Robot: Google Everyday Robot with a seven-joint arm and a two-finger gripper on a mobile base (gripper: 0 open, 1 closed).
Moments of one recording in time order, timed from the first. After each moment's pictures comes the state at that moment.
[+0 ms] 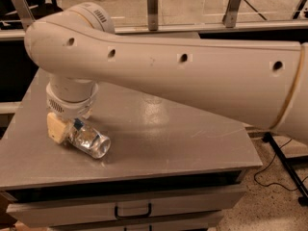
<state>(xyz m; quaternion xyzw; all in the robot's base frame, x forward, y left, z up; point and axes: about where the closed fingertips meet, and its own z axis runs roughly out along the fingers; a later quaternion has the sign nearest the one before) 0.477 0.200 0.834 -0.50 0.84 0.10 0.17</state>
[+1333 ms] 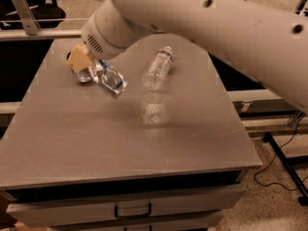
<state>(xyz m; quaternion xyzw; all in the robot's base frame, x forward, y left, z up) 0.561 0.161 0.962 -0.47 0.77 0.18 0.38</state>
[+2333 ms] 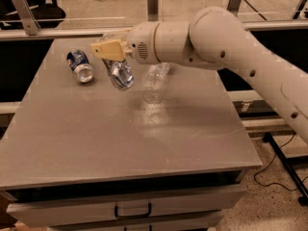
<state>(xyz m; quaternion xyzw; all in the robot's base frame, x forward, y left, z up) 0.599 0.111 0.981 -0.41 0.66 0.36 0.52</state>
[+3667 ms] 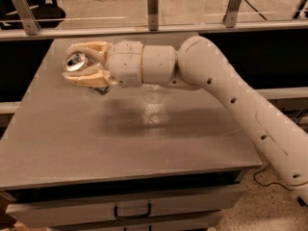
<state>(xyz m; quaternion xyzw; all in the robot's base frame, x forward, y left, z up) 0.526 0.159 0.976 -0.59 0.40 0.33 0.62</state>
